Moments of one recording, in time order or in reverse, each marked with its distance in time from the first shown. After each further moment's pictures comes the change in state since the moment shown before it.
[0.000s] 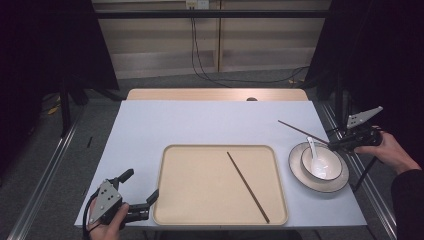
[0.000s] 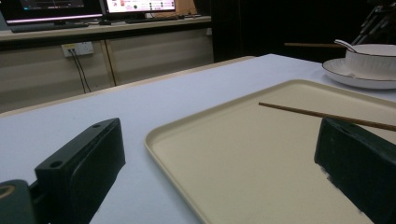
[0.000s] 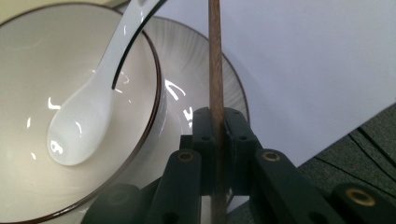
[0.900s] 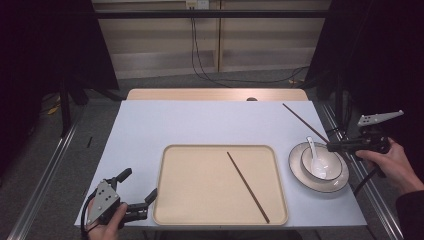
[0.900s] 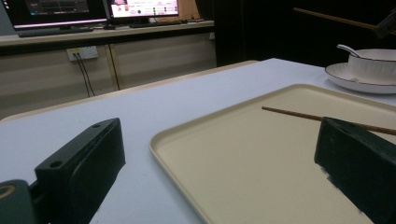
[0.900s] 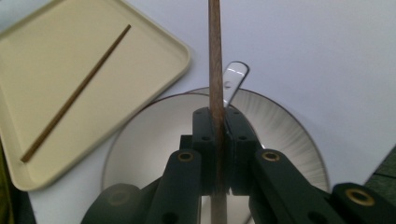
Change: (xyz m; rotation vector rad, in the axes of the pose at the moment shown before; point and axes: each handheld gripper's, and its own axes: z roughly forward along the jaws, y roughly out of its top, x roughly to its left) left arm 0.001 0.001 -0.002 -0.020 0.017 -0.003; right arm 0.062 0.014 -0.028 -0.197 -0.009 0.257
